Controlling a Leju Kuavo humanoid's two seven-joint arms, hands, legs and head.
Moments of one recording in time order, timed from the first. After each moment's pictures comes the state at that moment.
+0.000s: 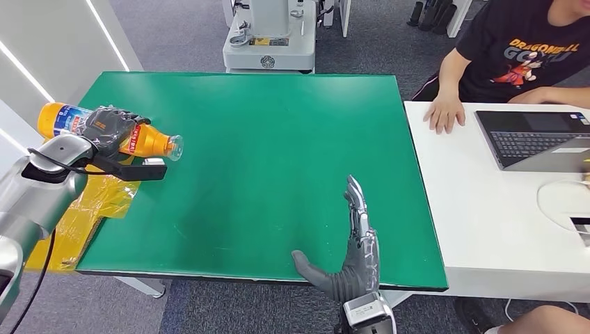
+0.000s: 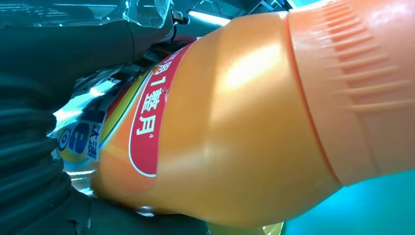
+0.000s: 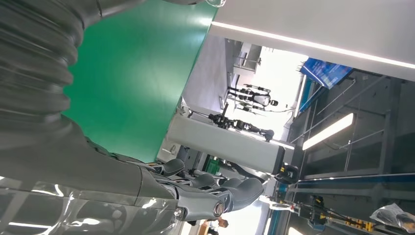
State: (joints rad) left arm -0.97 0.48 -0.65 -0.60 -1.22 0.12 -0.27; right arm 0.00 0.09 0.56 -1.53 0.29 -0.49 -0.66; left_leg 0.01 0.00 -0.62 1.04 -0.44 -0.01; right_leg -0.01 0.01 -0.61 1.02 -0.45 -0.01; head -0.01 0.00
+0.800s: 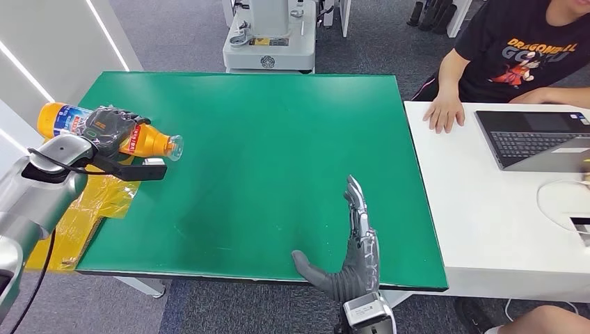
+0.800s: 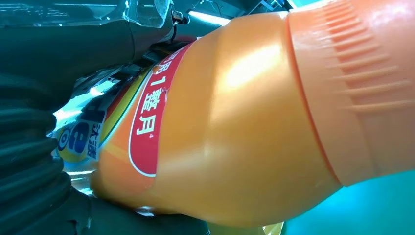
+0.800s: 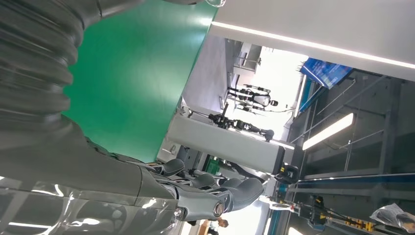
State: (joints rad) left arm -0.97 0.48 -0.65 -0.60 -1.22 0.12 -0.27; right arm 0.00 0.09 0.56 -1.53 0.29 -0.49 -0.66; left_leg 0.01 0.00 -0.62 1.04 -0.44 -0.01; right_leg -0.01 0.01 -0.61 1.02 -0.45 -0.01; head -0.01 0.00
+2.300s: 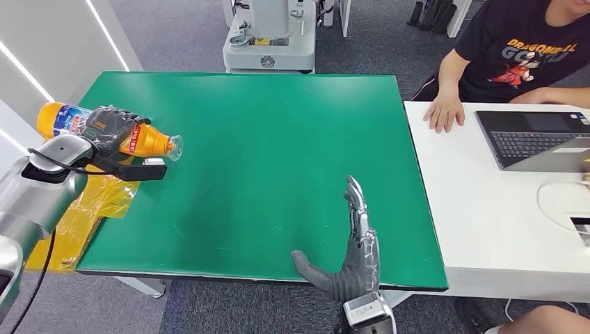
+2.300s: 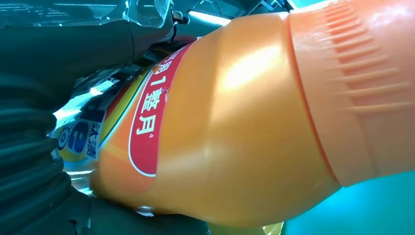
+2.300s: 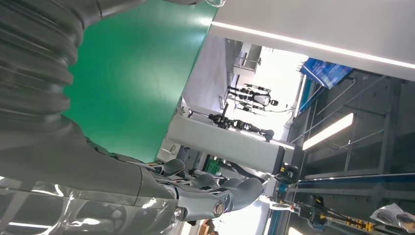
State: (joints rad) left arm -0.97 0.48 -0.65 -0.60 -1.22 0.12 -0.27; right arm 0.00 0.09 0.56 -1.53 0.29 -0.49 -0.66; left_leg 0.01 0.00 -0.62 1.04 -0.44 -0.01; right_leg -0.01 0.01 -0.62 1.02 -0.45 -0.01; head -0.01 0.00
